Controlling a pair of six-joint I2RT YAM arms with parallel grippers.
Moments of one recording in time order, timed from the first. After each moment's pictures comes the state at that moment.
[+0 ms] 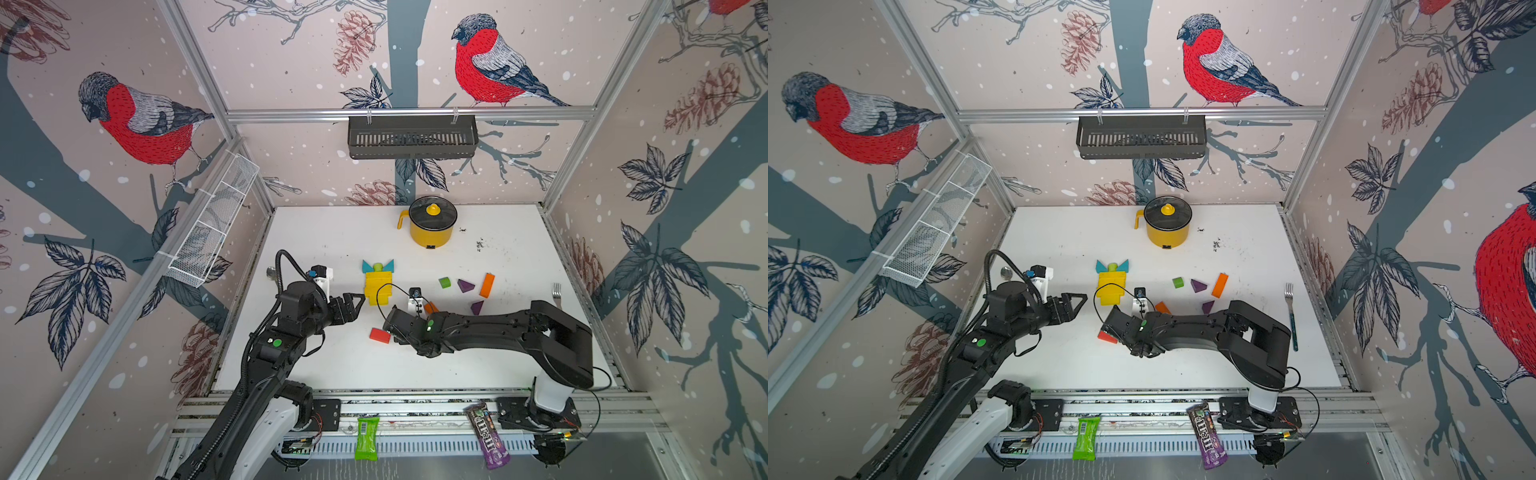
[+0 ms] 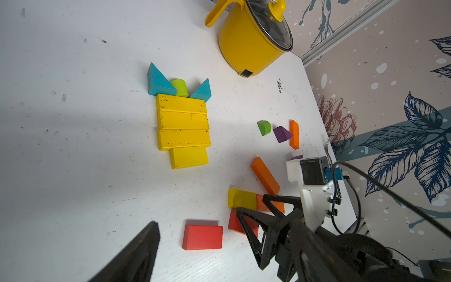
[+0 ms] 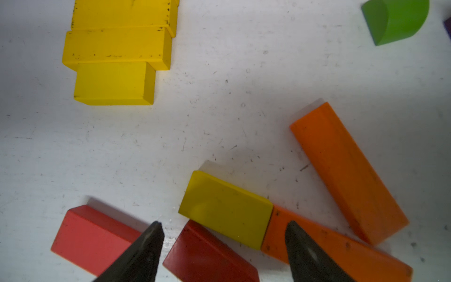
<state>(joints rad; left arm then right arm) -0.28 0.70 0.56 -0.44 0.37 -0.52 1.20 1.79 1.05 -0.43 0.46 1.02</state>
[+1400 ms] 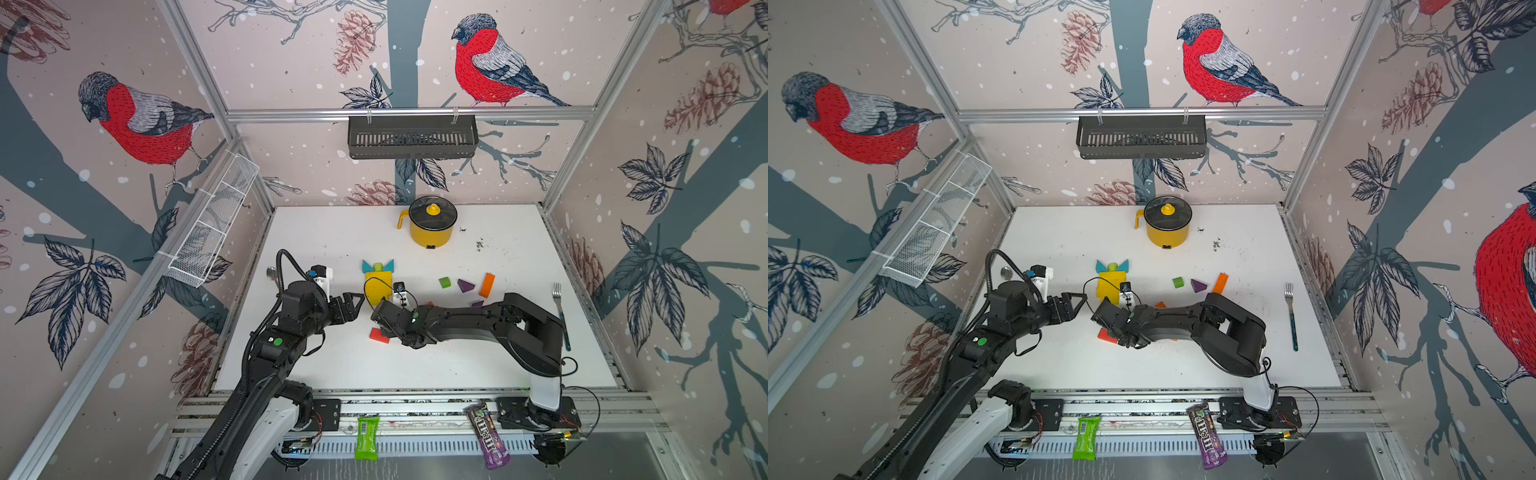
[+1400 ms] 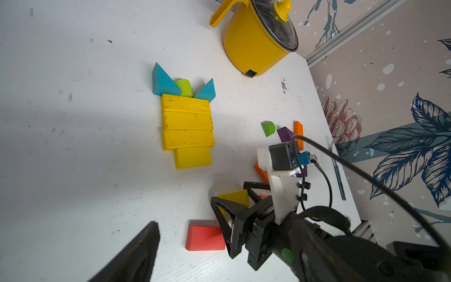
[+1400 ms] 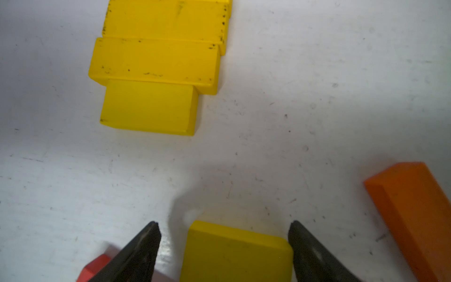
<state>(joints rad) -0.28 0.70 0.56 -0.44 0.35 -0.52 1.17 1.95 1.20 -0.36 0.44 0.89</state>
